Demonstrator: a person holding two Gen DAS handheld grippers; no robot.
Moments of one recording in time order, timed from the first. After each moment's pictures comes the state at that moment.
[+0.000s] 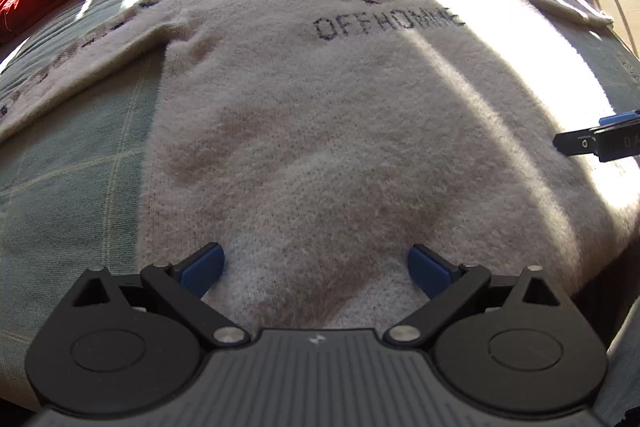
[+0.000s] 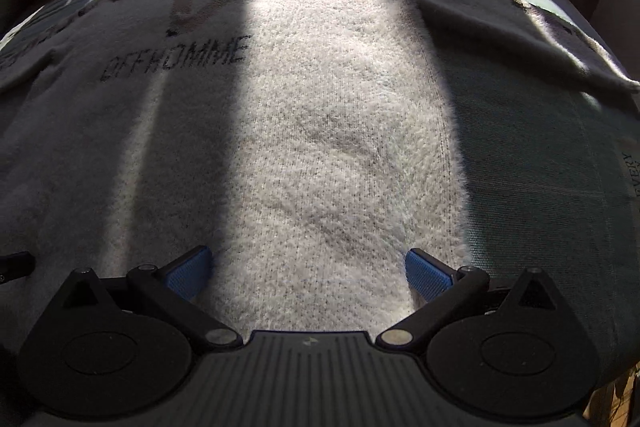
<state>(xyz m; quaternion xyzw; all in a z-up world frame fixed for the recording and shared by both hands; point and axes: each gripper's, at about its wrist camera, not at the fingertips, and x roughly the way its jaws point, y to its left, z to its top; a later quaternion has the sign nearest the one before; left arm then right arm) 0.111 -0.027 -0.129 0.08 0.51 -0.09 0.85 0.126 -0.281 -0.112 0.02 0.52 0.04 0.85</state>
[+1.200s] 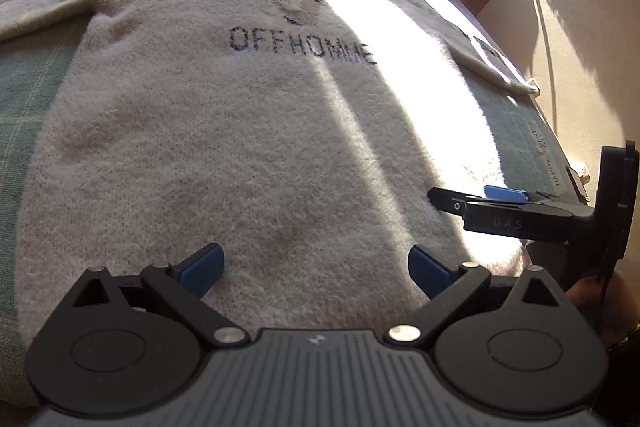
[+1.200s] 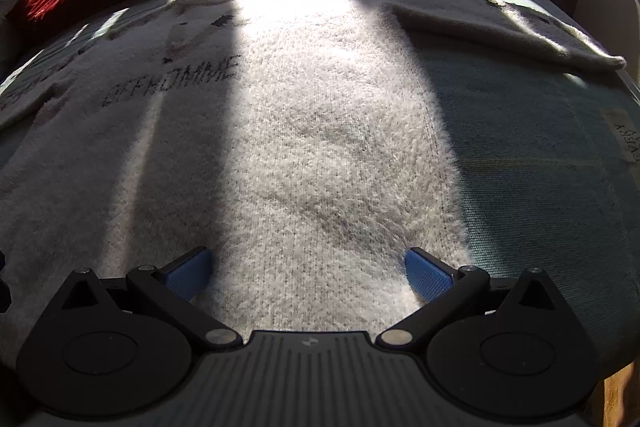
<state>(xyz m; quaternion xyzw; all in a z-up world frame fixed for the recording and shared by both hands) 0.118 -0.047 -0.120 -0.11 0.52 -0.19 0.83 0.105 -0.284 -0.121 0.05 0.47 0.03 0.88</state>
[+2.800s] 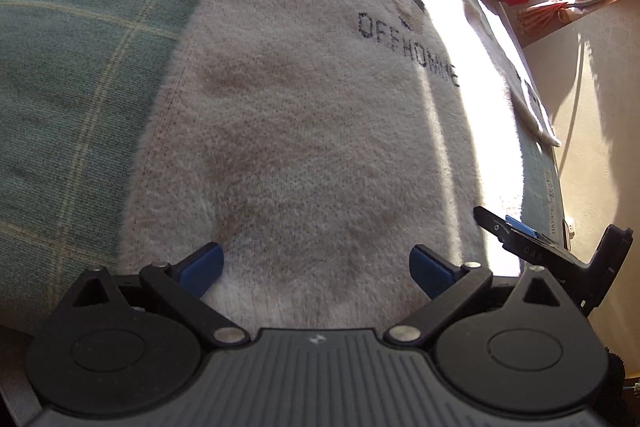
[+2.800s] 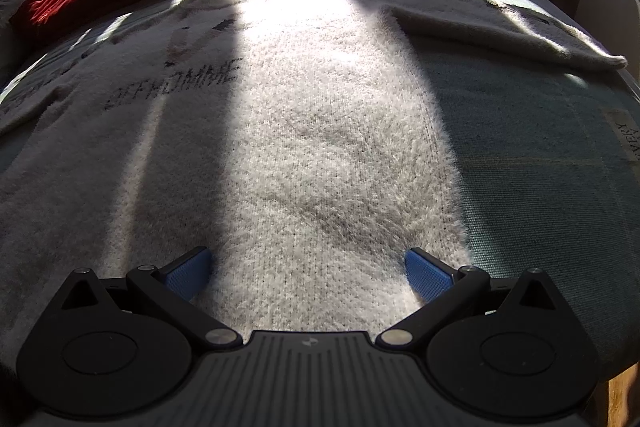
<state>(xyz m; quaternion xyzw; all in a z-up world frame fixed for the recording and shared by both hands) 0.116 0.050 -0.127 -0.23 0.58 -0.12 0.77 0.103 -0.284 -0.122 0.06 0.46 0.03 0.89</state>
